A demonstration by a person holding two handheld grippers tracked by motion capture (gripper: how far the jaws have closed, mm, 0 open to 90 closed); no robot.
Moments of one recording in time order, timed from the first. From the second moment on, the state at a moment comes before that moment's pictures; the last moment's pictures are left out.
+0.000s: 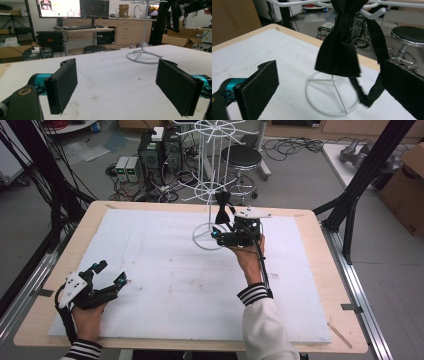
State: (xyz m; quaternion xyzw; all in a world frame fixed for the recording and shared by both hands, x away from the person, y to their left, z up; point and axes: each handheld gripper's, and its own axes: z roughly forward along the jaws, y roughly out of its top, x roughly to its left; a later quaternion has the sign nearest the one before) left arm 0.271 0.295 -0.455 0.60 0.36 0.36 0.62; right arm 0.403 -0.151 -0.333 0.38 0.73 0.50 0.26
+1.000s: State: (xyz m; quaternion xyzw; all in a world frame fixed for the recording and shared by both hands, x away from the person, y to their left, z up) left arm 0.271 0.294 -0.455 0.60 0.36 0.36 0.62; right arm 0.262 -0.263 -0.417 0.34 0.67 0.57 0.34
